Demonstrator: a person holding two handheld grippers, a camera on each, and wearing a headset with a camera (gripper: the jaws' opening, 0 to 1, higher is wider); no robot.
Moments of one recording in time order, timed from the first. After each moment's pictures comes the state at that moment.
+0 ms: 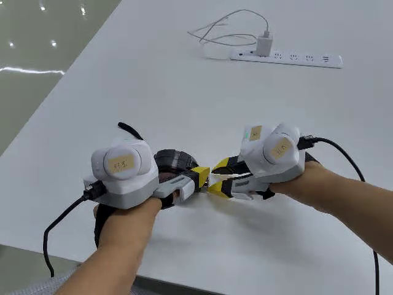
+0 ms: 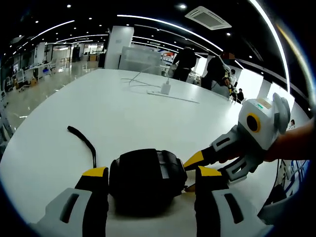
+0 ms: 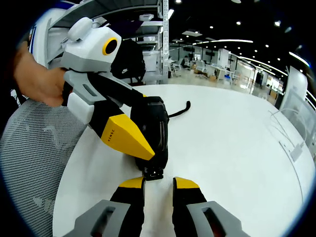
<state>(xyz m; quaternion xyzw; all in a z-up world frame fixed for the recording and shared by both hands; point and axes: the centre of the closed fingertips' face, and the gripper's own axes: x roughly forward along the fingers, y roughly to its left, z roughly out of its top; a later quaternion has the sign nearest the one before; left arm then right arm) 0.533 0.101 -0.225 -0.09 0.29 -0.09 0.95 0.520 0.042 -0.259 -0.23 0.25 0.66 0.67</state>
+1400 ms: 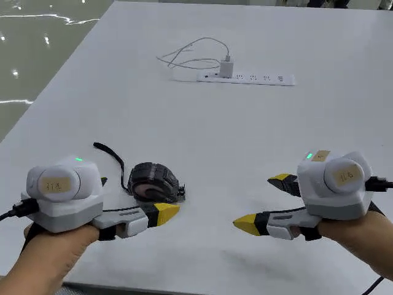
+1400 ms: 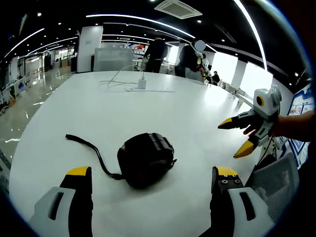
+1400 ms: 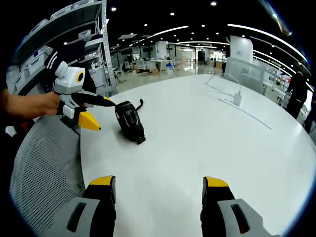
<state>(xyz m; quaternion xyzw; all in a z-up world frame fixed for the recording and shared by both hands) 0.485 0.114 -0.201 -0.02 0.30 -0.20 0.93 0.485 -0.081 -0.210 -0.13 0.32 0.47 0.82</state>
